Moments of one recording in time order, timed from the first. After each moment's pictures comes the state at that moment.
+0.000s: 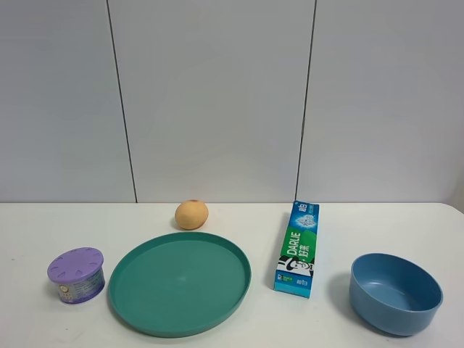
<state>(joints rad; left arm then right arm) 0.06 -0.01 -0.51 0.01 1.05 -0.05 0.01 0.00 -0.49 -0.08 1.06 0.09</state>
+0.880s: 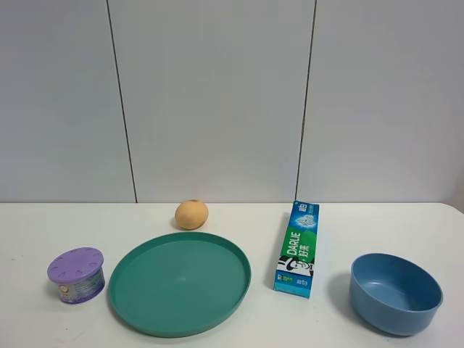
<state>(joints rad) 0.06 -0.01 -0.51 0.01 1.05 -0.05 0.01 0.00 -0.49 -0.08 1.06 0.09</state>
